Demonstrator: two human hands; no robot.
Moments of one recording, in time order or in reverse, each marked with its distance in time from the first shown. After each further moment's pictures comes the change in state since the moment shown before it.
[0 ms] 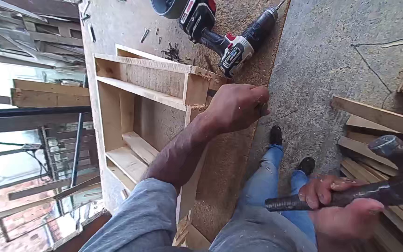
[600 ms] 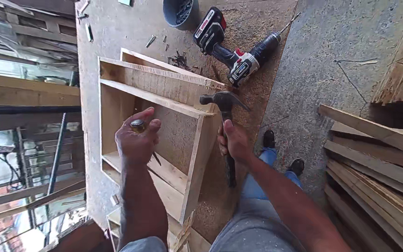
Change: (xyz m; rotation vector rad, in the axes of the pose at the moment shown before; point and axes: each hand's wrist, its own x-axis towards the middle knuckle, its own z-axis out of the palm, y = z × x) left_hand -0.213 -0.039 -0.103 -0.276 0.664 -0.978; right_hand 0.076 0.101 0.185 -0.017 -0.458 0.566
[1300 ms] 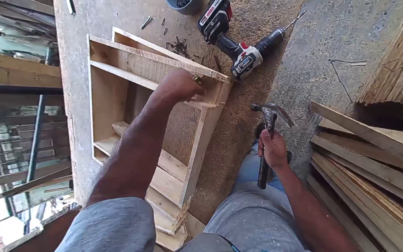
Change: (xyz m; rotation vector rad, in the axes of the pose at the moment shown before) left_hand 0.108 0.088 0.098 0.820 -0.672 -0.359; right_hand -0.079 -0.011 -0.078 -0.410 0.409 -0.034
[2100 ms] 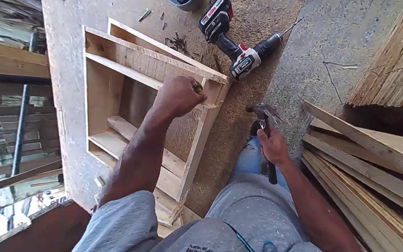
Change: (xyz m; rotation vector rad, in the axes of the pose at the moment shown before) left_hand -0.053 -0.014 0.008 -0.083 0.187 0.219; right_hand 0.007 -0.016 -0.028 -0.440 -0.119 0.039
